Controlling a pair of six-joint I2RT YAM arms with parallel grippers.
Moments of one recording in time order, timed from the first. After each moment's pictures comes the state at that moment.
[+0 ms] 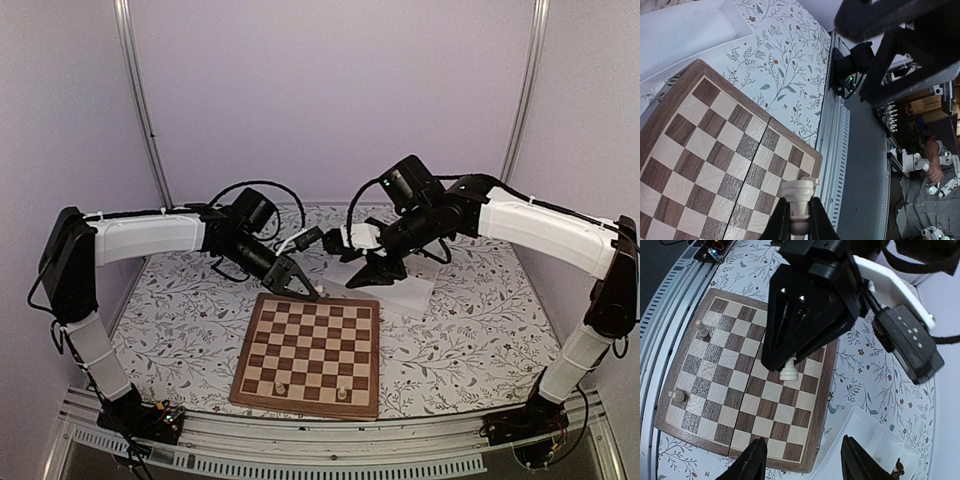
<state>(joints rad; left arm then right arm) -0.67 1.76 1.29 -0.55 0.95 -0.01 0.83 1.66 1.52 -0.73 -0.41 -0.88</state>
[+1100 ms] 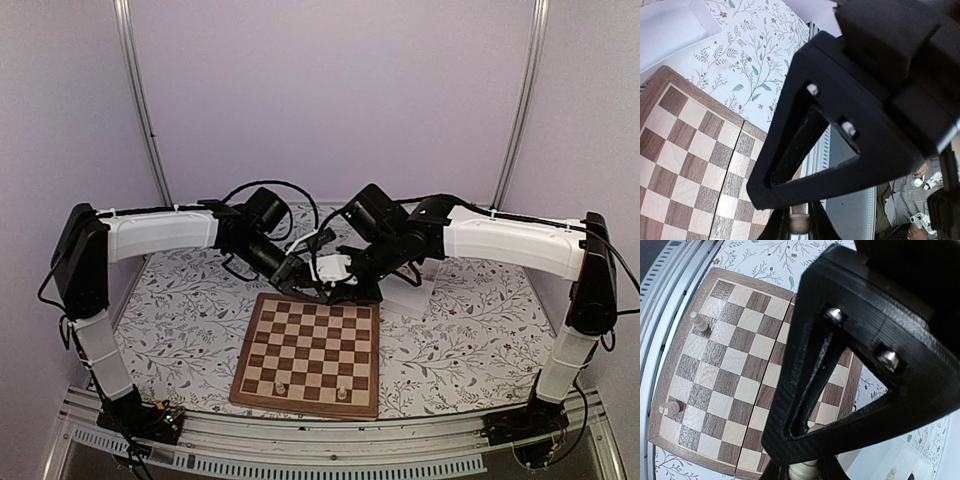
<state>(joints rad) -0.71 1.84 1.39 -0.62 1.05 0.02 0.97 1.79 1.53 -0.70 -0.26 -0.83</state>
